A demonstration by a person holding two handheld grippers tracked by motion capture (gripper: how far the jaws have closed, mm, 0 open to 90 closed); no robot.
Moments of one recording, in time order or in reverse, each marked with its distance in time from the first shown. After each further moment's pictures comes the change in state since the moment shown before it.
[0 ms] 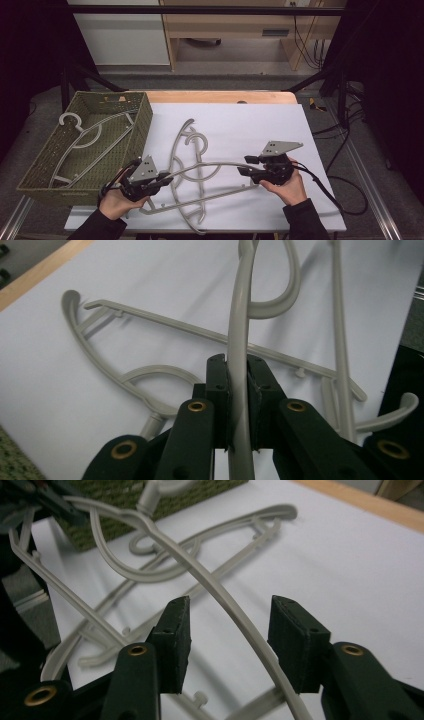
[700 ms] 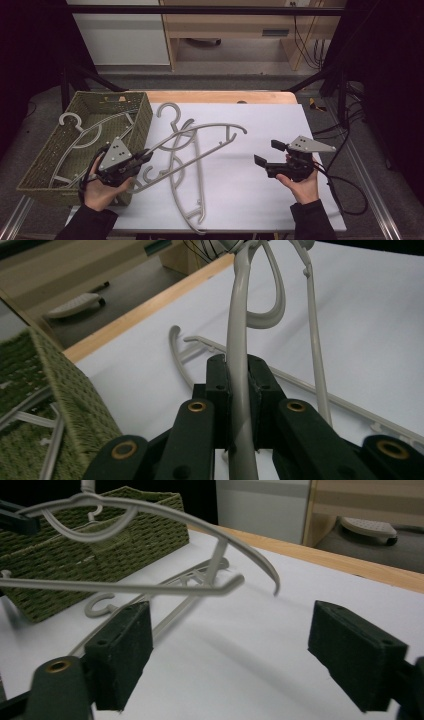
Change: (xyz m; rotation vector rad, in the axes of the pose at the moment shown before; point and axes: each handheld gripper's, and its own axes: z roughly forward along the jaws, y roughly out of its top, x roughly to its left) left arm 0.034 0.002 -0.044 -0.172 0.244 -0.081; right arm -0.021 -0.011 -0.036 -0.233 -0.184 0.114
